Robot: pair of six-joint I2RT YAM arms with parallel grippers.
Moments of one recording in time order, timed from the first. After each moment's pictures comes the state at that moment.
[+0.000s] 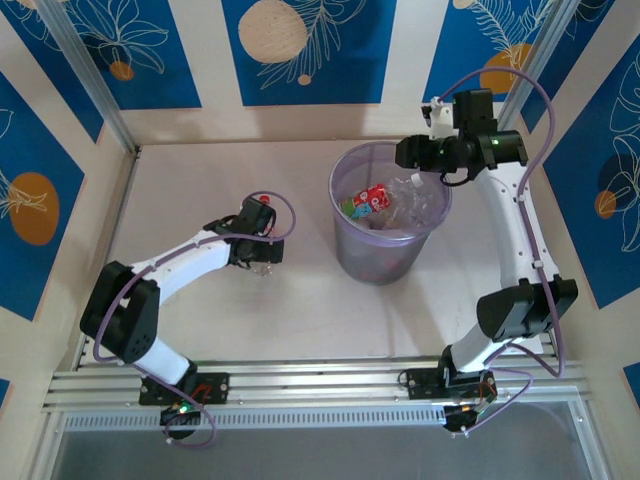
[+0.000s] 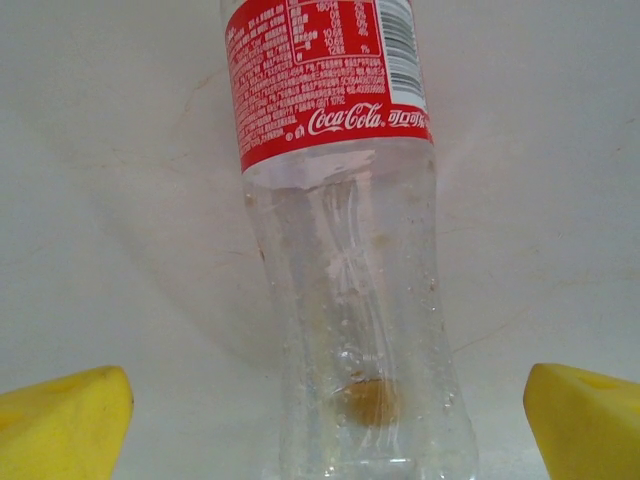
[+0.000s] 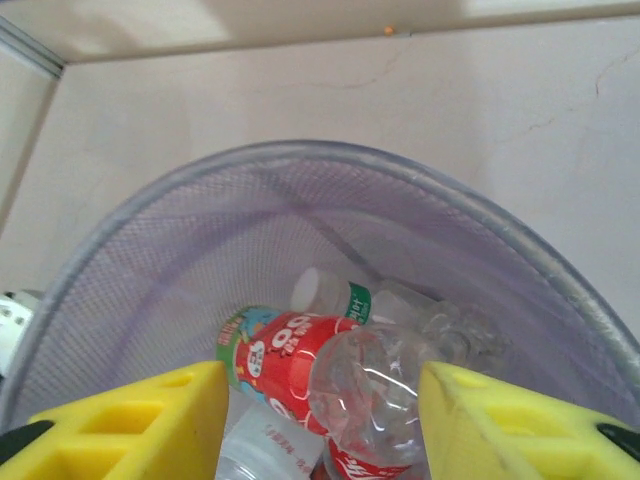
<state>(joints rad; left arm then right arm) -0.54 1.55 1.01 -0.57 -0.23 -0.38 0.12 1.60 1.85 -1.08 -0.34 0.15</state>
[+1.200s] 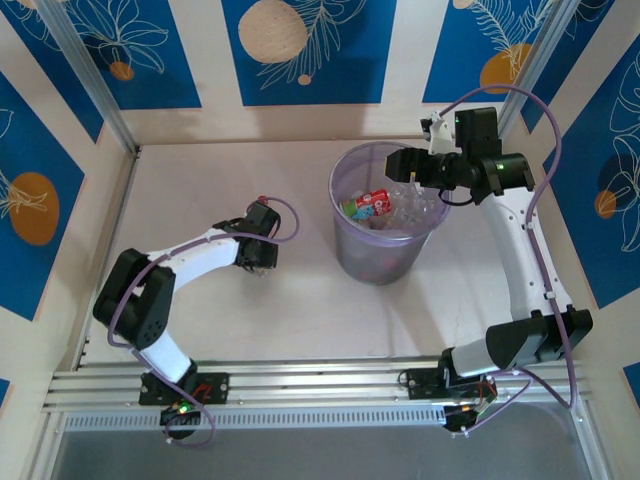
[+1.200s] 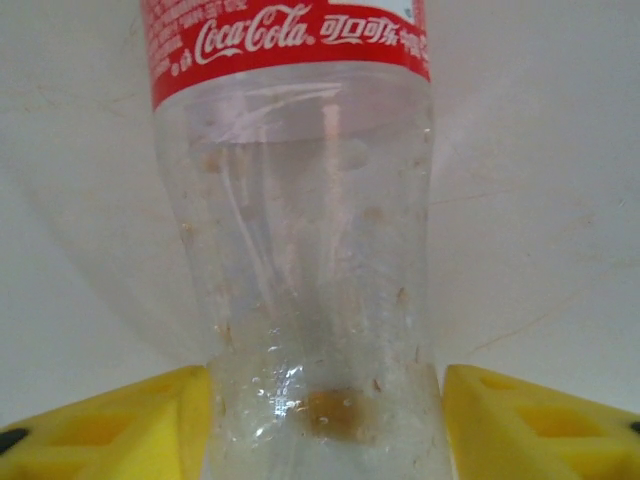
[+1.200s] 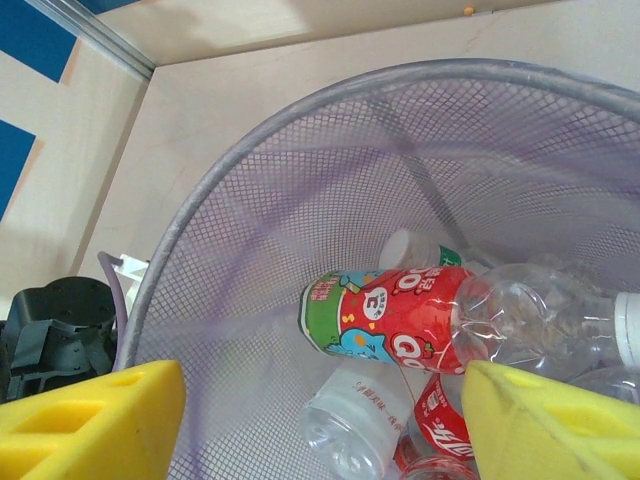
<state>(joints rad) -0.54 1.64 1.00 -0.56 -0.20 -0.40 0.14 1.42 1.68 -1.01 -0.46 0.24</state>
